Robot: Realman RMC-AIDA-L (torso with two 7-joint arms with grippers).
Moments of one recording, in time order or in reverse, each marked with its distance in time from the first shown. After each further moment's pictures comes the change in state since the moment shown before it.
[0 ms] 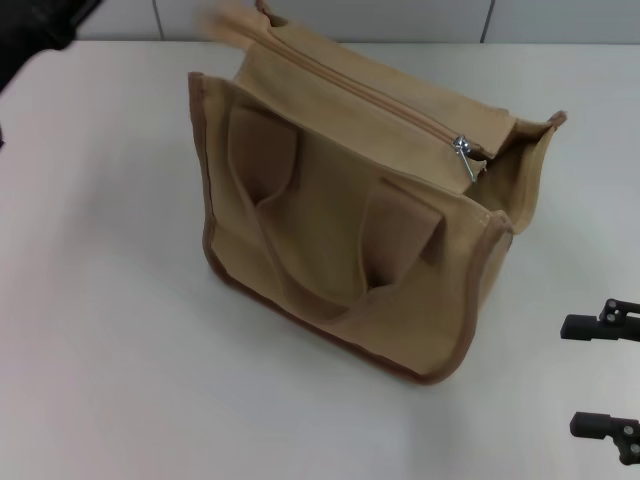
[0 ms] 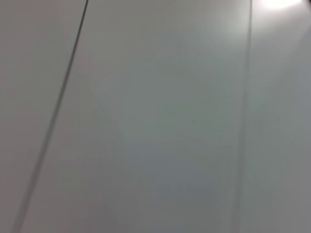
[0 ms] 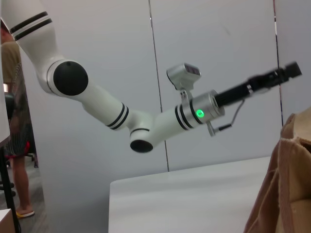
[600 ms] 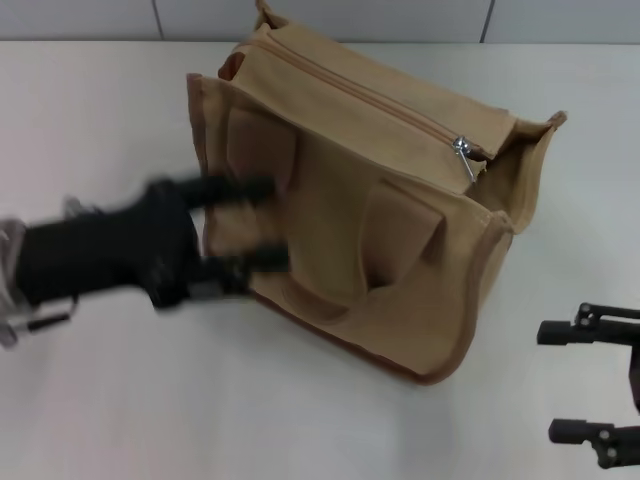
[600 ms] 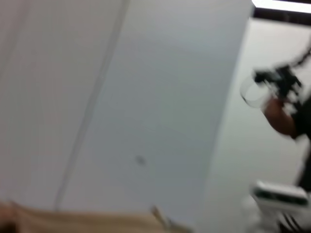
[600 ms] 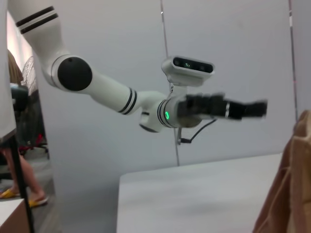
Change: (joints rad) left arm 0.036 0.011 0.026 0.178 0.558 0.384 -0.380; right arm 0.040 0.012 -0.007 0.004 -0.044 0.011 -0.008
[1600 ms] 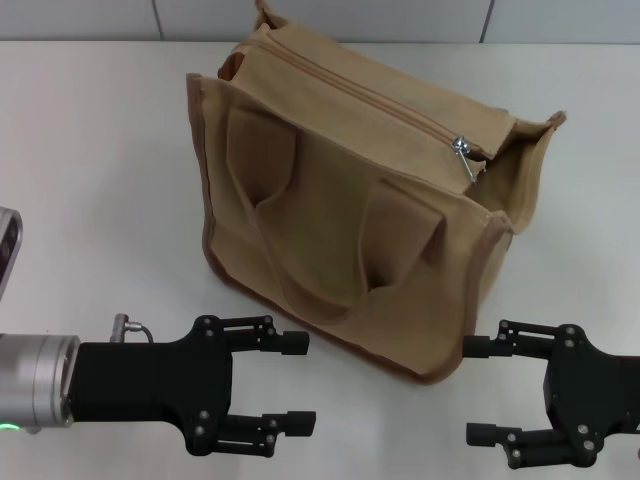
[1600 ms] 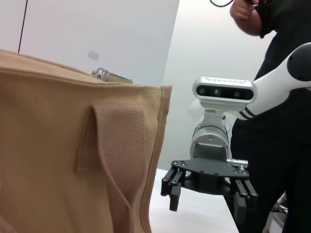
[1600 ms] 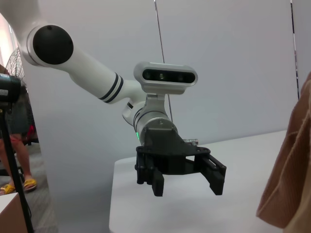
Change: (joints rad) left arm -0.002 -0.032 -0.010 -0.149 0.381 -0.044 0.307; right arm 0.046 0.042 -0.036 0.180 -0.055 0.194 -0.100
